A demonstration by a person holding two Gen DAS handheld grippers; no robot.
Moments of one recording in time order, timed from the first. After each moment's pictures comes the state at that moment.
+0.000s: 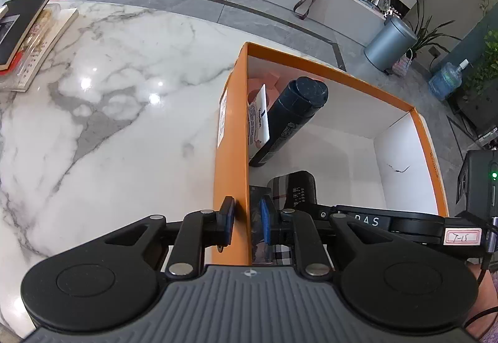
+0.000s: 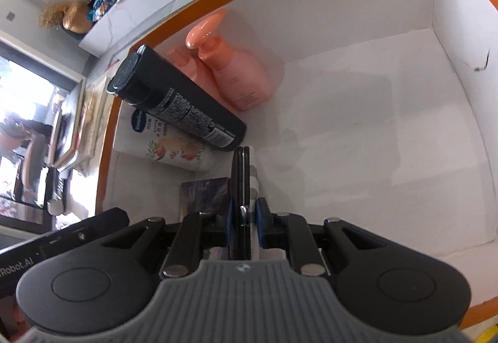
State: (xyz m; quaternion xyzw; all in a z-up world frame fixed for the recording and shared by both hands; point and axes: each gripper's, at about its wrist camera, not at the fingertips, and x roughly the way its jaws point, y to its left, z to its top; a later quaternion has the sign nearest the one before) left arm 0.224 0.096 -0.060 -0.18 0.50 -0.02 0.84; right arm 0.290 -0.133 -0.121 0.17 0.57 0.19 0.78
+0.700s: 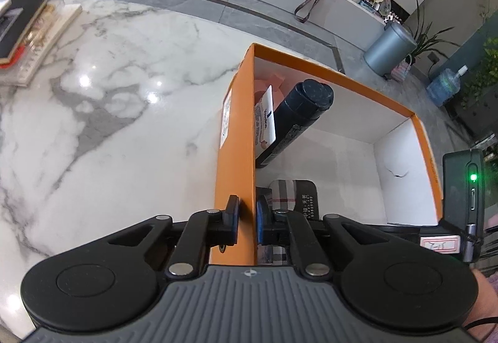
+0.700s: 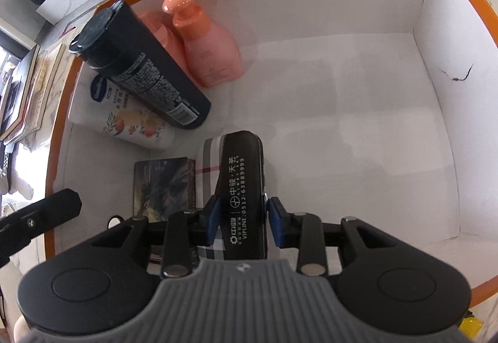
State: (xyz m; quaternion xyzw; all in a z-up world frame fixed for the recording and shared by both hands) left arm 0.219 0.101 -0.063 -0.19 0.50 -0.01 0.85; right arm 0.290 -0.109 -0.127 0.07 0.60 0.12 0.78
